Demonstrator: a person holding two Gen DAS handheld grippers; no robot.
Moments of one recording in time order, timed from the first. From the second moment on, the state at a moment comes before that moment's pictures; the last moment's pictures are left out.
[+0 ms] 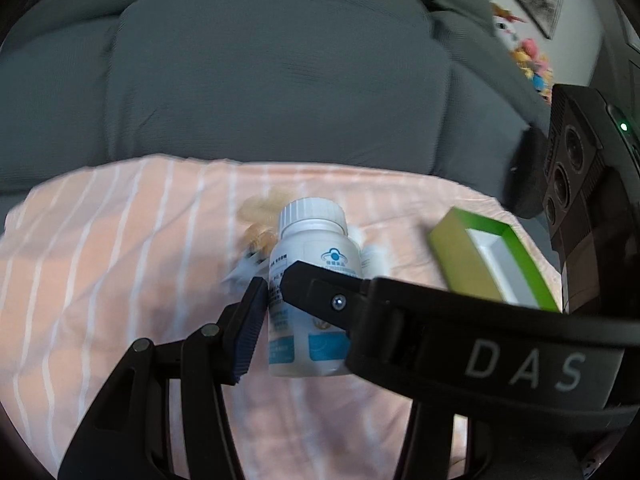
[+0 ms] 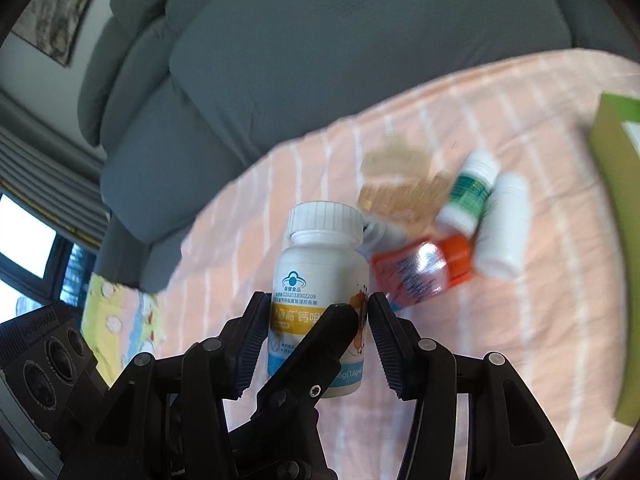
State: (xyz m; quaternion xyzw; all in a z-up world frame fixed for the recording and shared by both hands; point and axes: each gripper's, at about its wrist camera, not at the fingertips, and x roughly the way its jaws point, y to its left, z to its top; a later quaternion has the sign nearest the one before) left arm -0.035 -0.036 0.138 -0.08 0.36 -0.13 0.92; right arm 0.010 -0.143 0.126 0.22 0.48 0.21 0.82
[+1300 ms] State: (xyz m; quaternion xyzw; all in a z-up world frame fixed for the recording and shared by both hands) left arm 0.007 -0.283 0.118 0.02 0.37 -0.42 0.83; right arm -0.037 -0.400 0.115 0.39 0.36 -0.07 0.84
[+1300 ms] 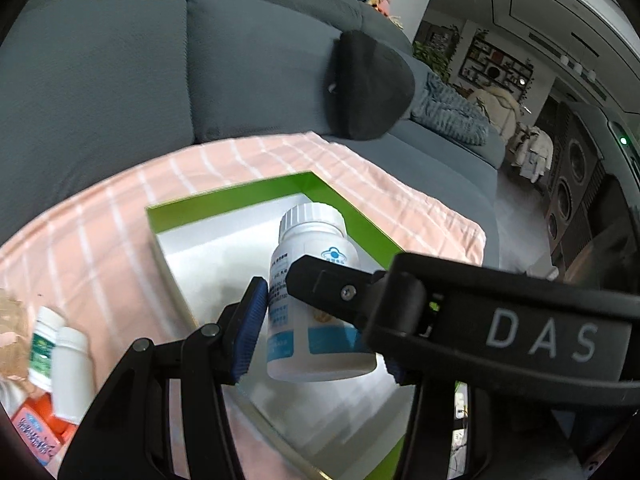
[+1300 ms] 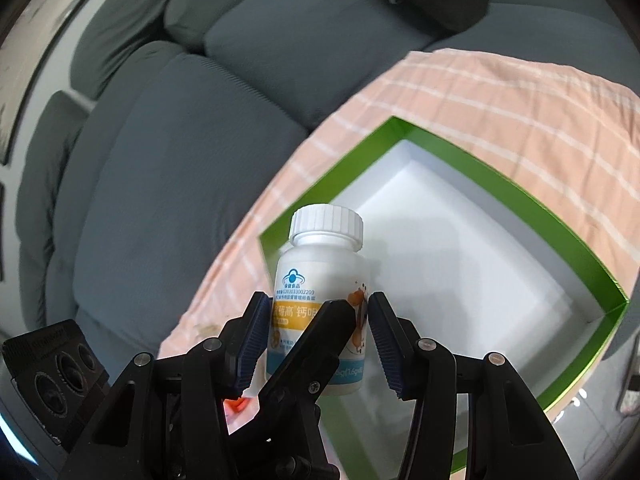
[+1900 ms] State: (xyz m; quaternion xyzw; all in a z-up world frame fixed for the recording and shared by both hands) left arm 0.007 -0.253 0.106 -0.01 0.41 -0.38 0.83; right arm -0.032 -0.400 0.100 0.36 0.38 -0.15 0.83
